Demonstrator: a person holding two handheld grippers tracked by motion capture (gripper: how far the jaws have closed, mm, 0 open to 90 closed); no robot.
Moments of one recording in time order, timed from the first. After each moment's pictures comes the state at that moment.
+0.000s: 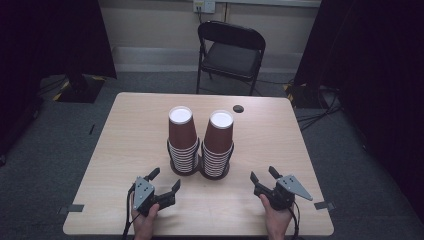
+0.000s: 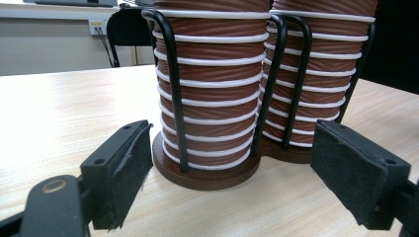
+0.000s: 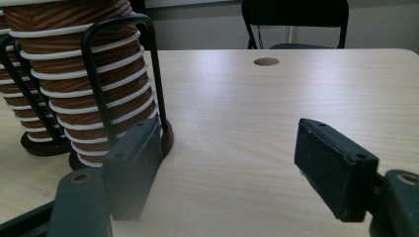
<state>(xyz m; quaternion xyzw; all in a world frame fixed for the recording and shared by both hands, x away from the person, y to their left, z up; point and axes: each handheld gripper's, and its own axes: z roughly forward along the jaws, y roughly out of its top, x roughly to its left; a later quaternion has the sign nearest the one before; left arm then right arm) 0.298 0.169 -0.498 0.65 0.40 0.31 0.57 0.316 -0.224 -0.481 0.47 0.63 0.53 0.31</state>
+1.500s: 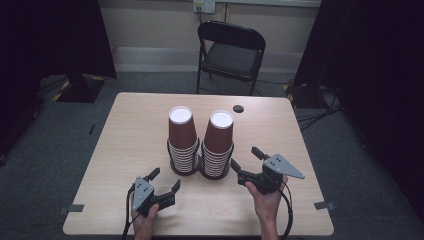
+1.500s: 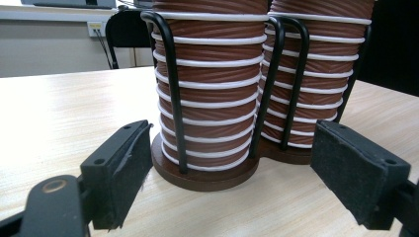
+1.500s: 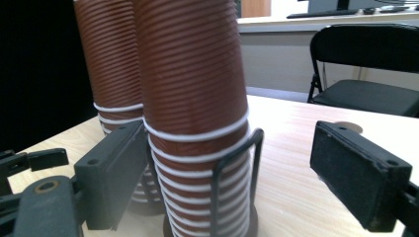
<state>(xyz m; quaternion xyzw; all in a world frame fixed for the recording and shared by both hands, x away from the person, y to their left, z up) 0.298 0.169 -0.498 0.65 0.40 0.31 0.57 0.334 -0.176 -0.403 0.38 0.66 0.59 0.27</state>
